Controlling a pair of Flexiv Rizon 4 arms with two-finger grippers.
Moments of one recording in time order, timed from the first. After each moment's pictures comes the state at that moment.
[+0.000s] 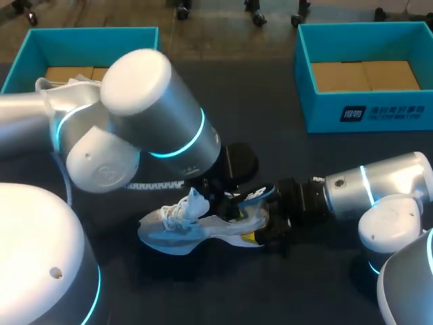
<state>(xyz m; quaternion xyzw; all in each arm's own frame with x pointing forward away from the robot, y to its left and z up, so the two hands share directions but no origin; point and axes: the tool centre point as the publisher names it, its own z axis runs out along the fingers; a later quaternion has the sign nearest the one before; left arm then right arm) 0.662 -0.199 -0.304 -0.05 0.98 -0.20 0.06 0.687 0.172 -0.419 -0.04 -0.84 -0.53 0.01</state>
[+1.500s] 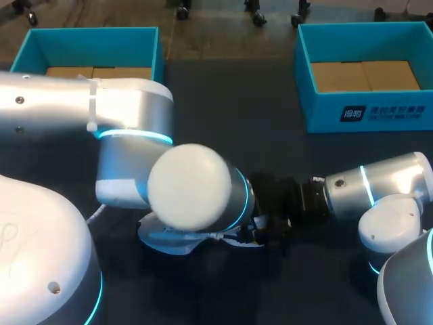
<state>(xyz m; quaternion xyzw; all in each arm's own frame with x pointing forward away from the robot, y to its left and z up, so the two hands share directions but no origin) 0.655 -0.222 -0.318 -0.13 0.95 -0.16 0.22 0.687 0.173 -0.419 -0.04 -0.84 -0.53 0.01</state>
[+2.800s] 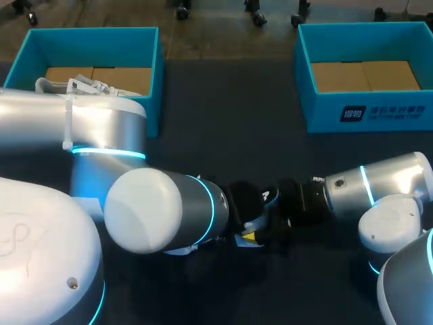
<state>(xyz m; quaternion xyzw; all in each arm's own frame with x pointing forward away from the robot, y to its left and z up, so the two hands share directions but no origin) 0.655 -0.204 -0.325 -0.10 0.94 -0.21 0.23 0.687 0.173 -0.419 -0.04 -0.84 -0.53 0.01</state>
